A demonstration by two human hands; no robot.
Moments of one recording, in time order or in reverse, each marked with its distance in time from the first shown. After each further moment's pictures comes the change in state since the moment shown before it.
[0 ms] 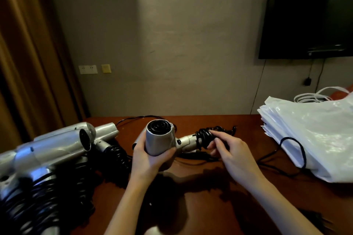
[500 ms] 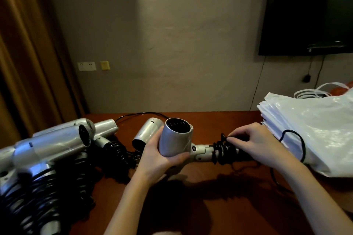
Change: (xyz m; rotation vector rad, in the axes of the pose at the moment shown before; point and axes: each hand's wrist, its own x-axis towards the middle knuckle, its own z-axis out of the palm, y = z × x) left_hand -0.002 0.004 0.006 0.022 -0.222 -0.077; right_hand 0.021 0.017 -0.056 -0.372 -0.161 -0.040
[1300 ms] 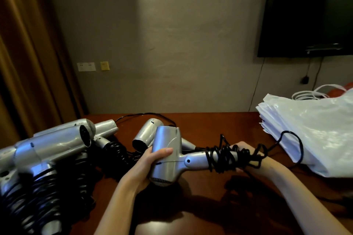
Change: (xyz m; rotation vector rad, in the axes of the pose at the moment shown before) left_hand -0.006 -0.002 -0.013 -0.340 -0.183 -0.437; right_hand 0.004 0.038 0.044 0.508 -0.494 0.281
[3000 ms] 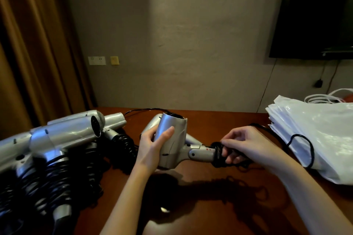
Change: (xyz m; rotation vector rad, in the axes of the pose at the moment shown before) left_hand 0.009 0.005 0.002 0.190 0.362 0.436; right_hand -0.039 -0.085 0.018 0.101 0.127 -0.038
